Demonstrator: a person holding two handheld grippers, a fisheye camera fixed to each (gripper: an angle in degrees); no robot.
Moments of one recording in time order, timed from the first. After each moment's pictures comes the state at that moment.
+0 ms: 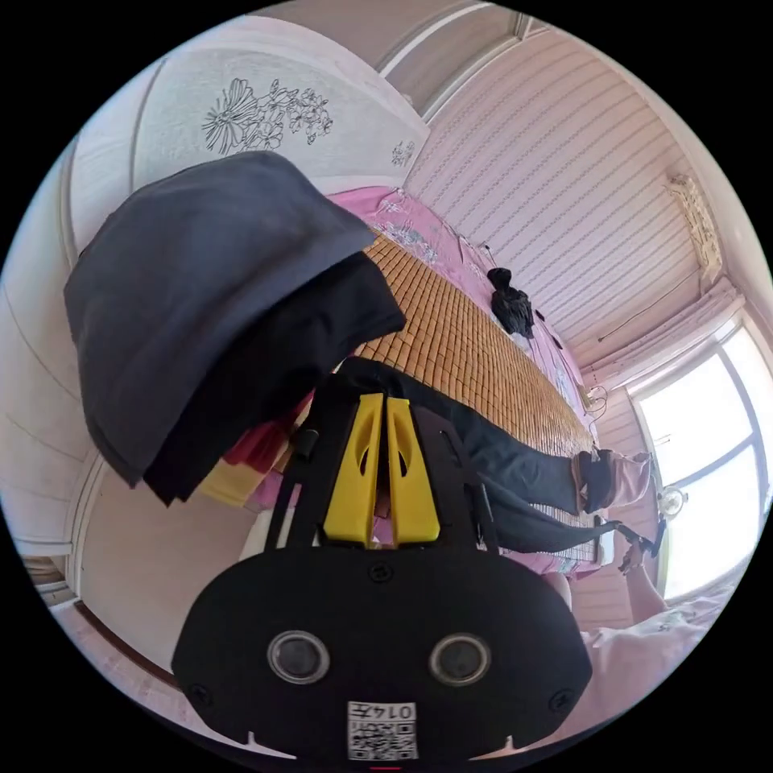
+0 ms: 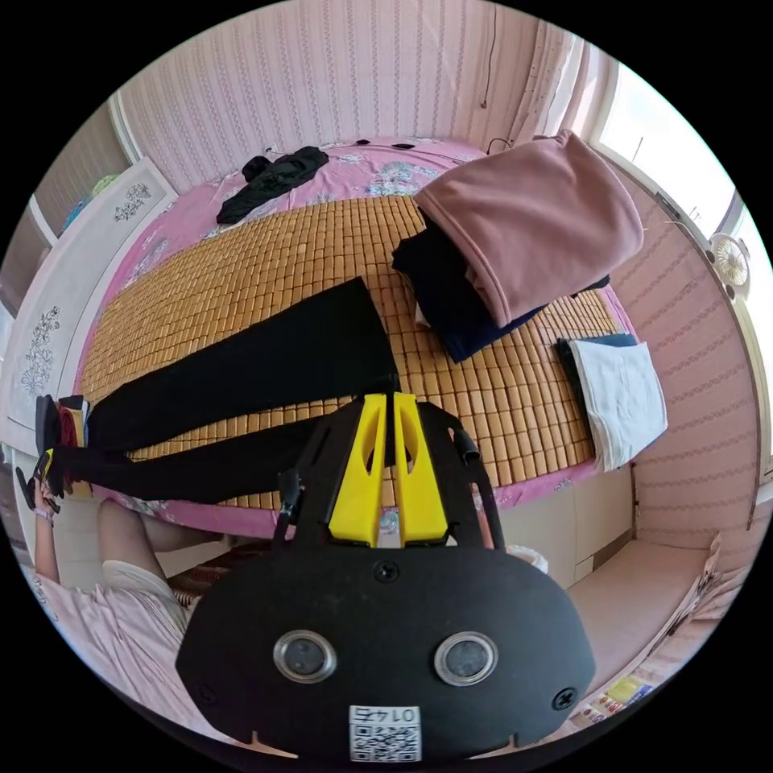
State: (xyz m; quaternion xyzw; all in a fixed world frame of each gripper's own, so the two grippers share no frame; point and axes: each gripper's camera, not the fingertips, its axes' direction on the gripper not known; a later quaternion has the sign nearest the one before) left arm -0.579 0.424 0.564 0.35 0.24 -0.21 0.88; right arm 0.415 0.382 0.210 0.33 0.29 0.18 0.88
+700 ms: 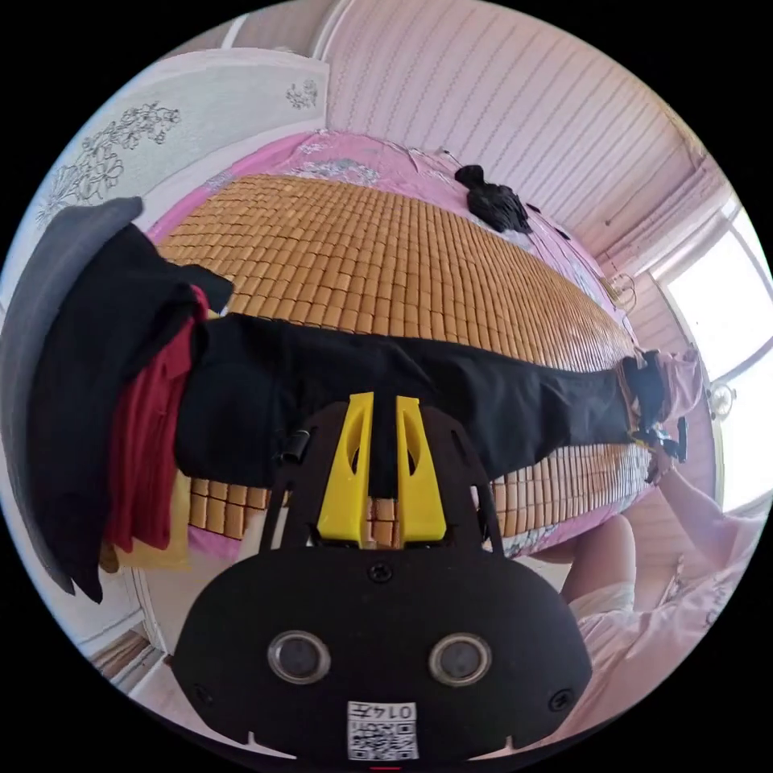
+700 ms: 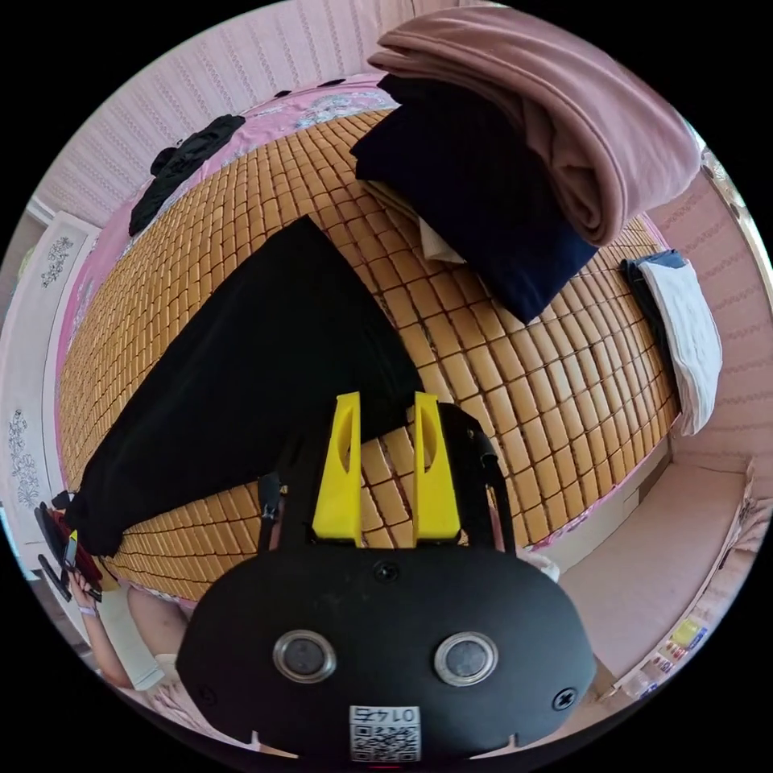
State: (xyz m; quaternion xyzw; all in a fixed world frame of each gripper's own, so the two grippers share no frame) left arm -0.372 0.274 0.575 0.25 0.16 -0.05 0.95; right arm 0.469 0.198 0.286 0.26 0.24 0.32 0.88
